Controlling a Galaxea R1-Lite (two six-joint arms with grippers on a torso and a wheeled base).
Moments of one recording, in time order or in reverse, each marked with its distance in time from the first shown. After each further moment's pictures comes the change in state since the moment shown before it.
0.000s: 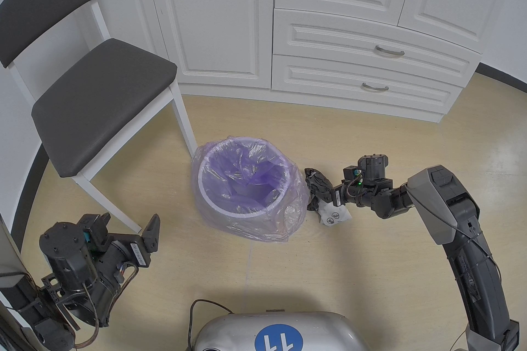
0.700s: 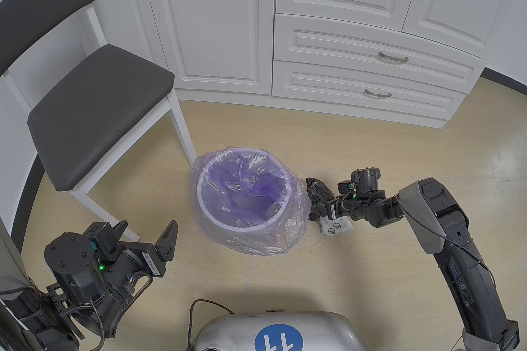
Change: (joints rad) left arm -0.116 -0.001 0.000 -0.001 0.008 -0.117; right arm 0.009 0.106 -0.097 0.092 0.031 0.029
